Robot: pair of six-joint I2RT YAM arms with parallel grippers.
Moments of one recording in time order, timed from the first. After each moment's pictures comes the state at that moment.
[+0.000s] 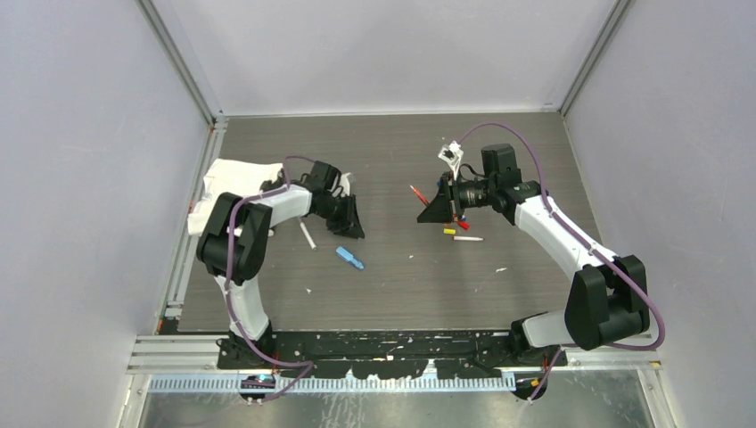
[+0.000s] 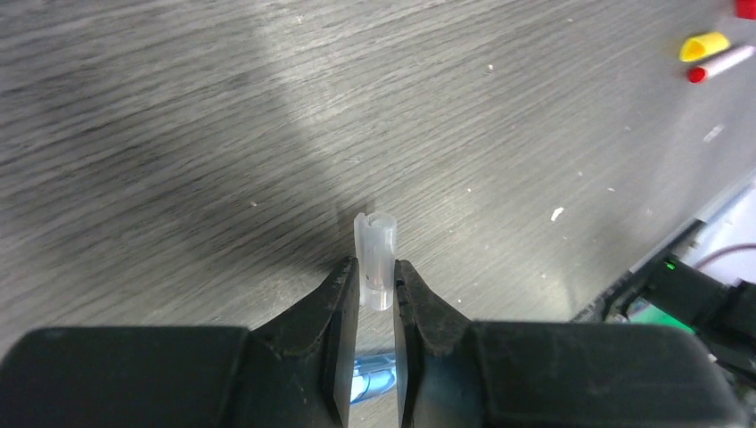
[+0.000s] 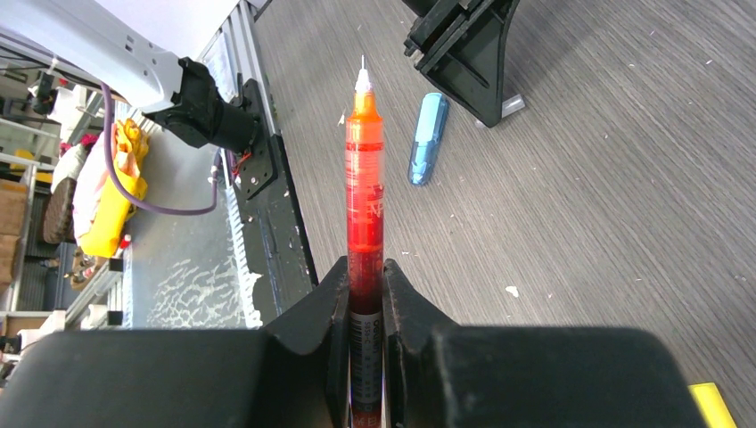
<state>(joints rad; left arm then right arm) -0.37 1.88 1.10 -0.34 0.53 -0.40 0.27 1.38 1.00 -0.33 -1.06 0.02</state>
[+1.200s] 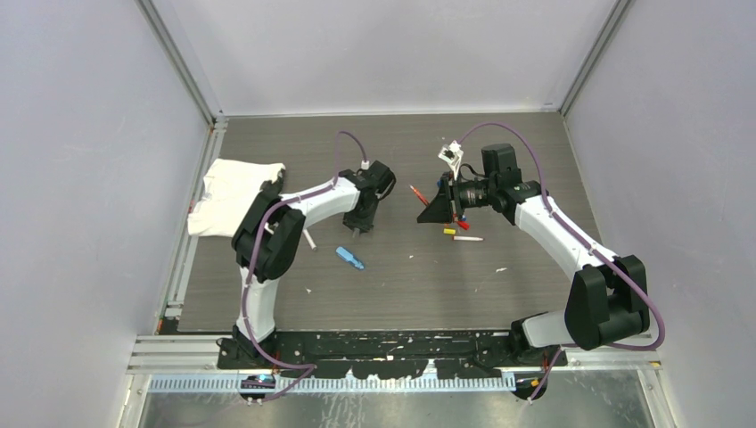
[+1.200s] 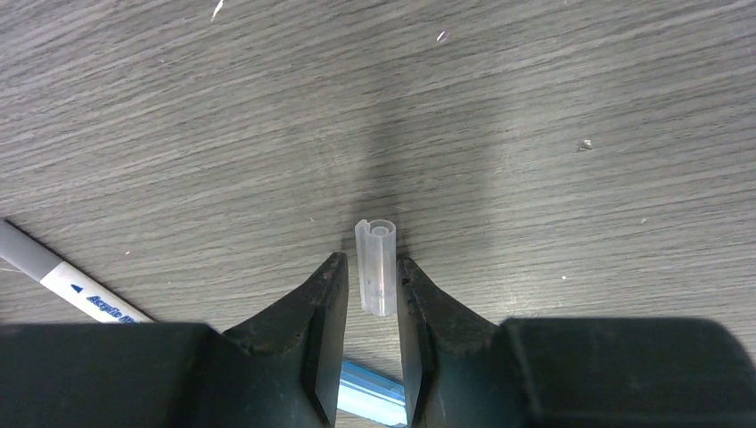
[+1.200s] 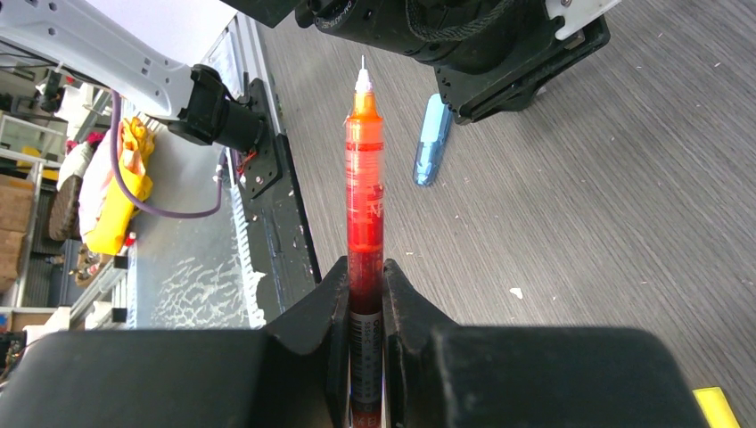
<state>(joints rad) -0.67 2.03 1.44 -0.72 -0.26 -0.34 0.26 1.38 1.00 -0.33 -1.08 0.02</state>
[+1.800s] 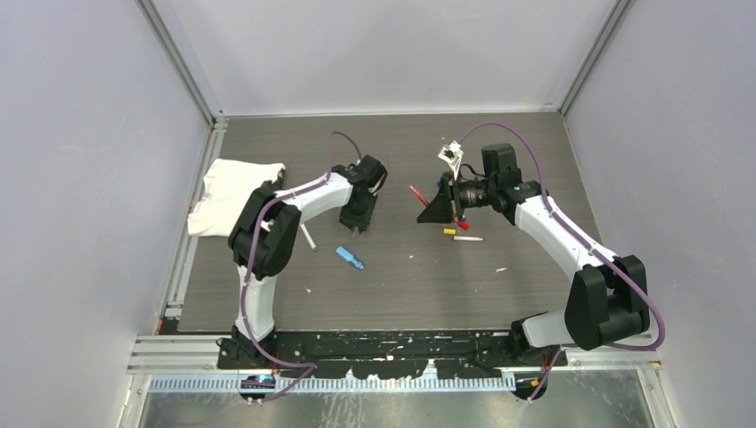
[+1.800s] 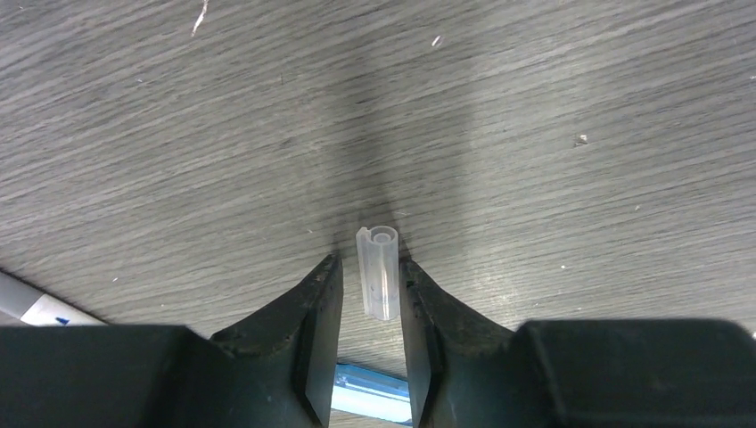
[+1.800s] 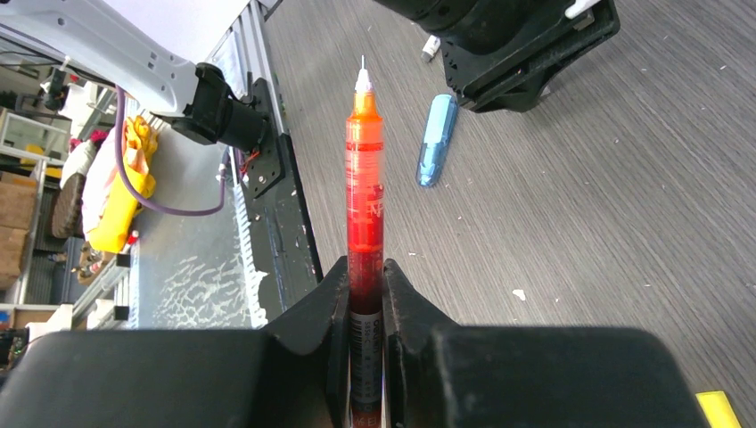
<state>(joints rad) -0.63 2.05 1.44 -0.72 -0.15 -0.28 0.26 1.38 1.00 -0.33 -1.08 0.02</state>
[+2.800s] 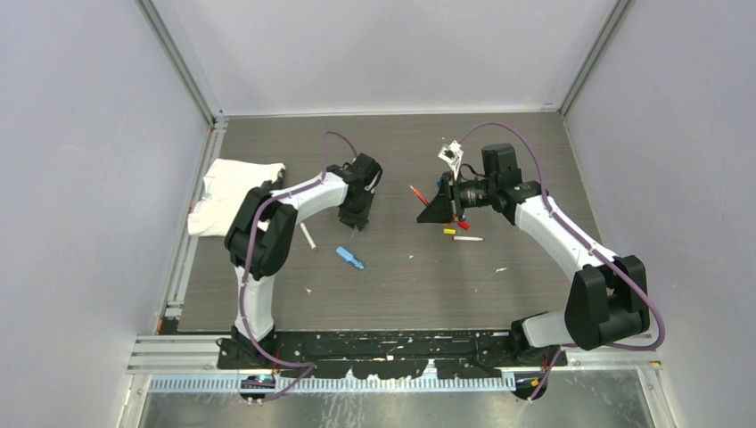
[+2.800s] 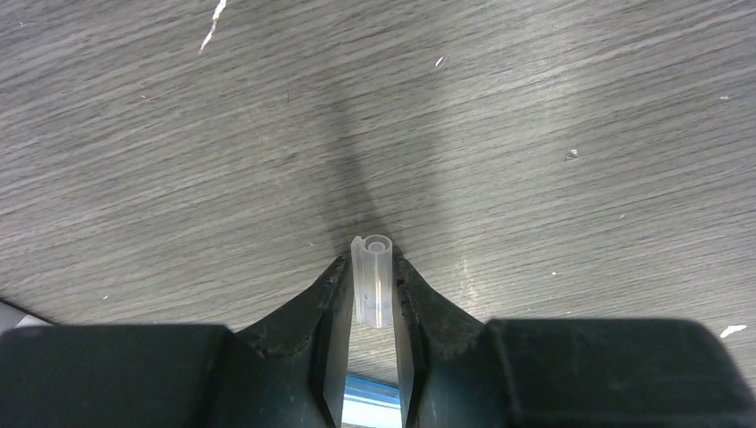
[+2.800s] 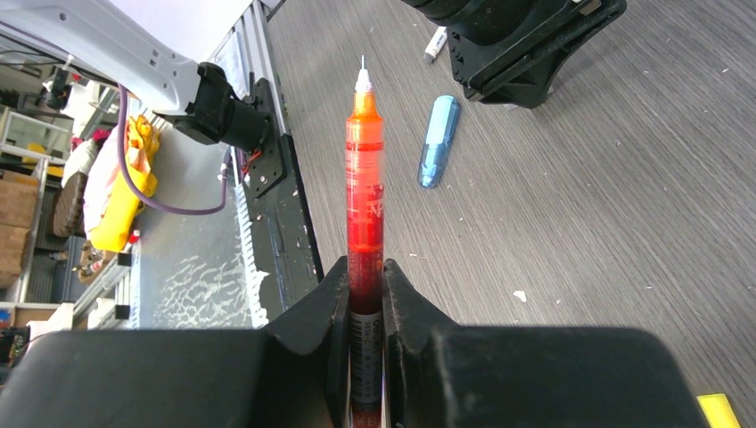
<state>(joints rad) -0.60 2.03 1.41 -0.67 -0.08 -0.29 0.26 1.38 1.00 -0.32 -1.09 0.02</state>
